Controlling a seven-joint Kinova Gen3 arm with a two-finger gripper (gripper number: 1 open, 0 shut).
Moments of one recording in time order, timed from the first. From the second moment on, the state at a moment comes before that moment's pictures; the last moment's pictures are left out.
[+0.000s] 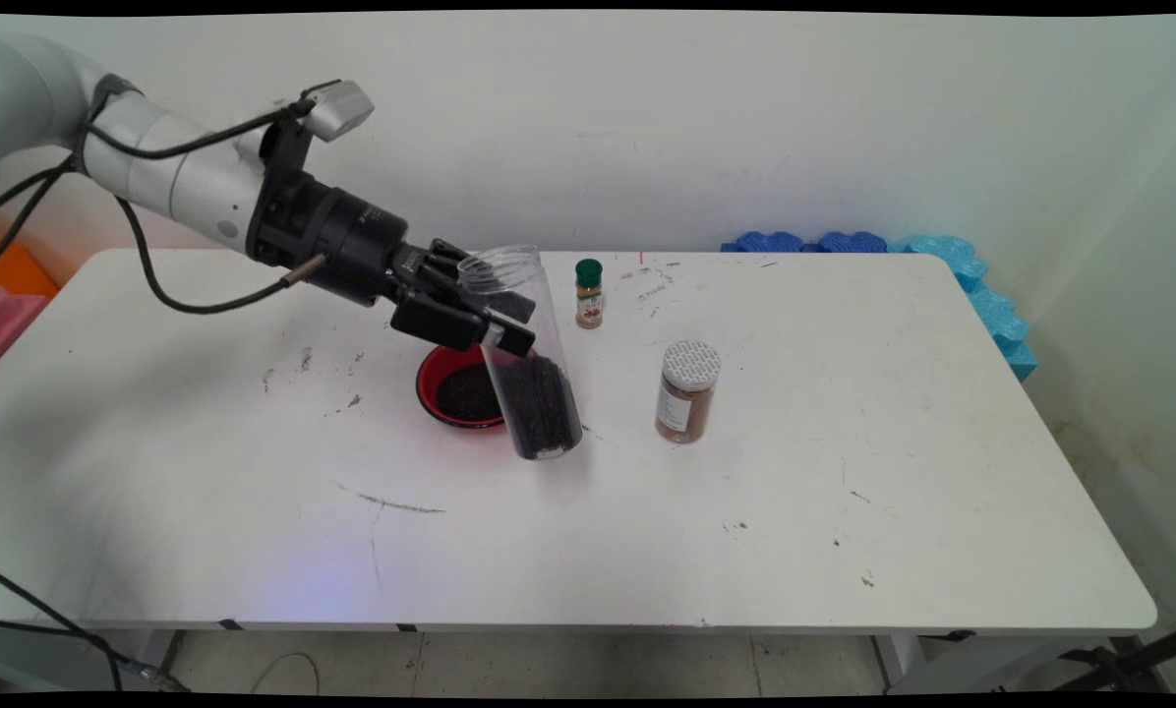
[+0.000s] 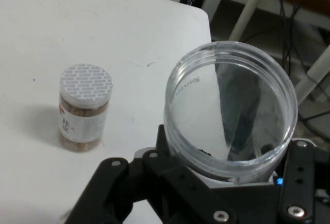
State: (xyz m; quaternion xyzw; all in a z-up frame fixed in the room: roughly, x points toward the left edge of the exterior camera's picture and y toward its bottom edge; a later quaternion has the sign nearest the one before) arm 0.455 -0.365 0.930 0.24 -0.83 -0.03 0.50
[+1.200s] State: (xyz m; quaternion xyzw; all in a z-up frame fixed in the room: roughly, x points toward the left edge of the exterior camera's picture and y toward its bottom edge) arm 0.440 -0.365 0.928 0.13 -0.87 0.09 0.46
